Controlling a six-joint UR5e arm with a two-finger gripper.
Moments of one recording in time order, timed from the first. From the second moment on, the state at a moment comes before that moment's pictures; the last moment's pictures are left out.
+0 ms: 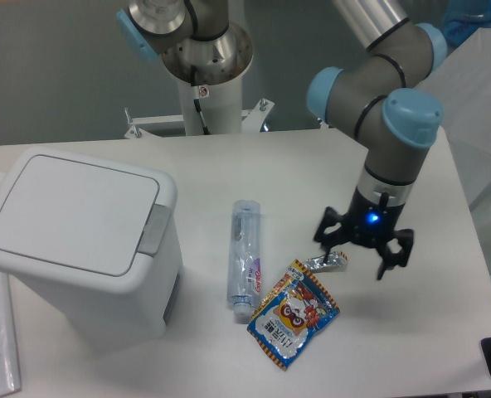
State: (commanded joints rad) arm 2.64 -1.99 -1.55 -0.88 1.00 0.72
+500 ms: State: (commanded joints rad) arm 2.58 -1.93 -1.54 -0.88 0.71 0.54
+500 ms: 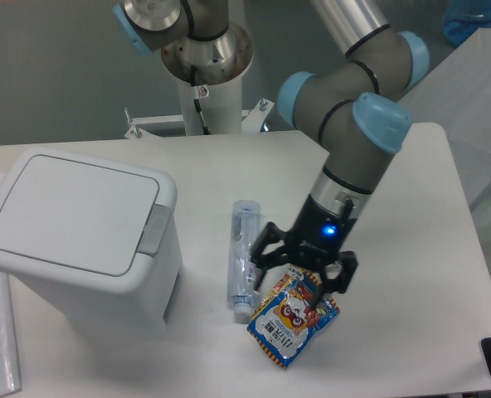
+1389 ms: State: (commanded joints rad) arm 2.54 -1.81 -1.69 -0.87 0.53 0.64
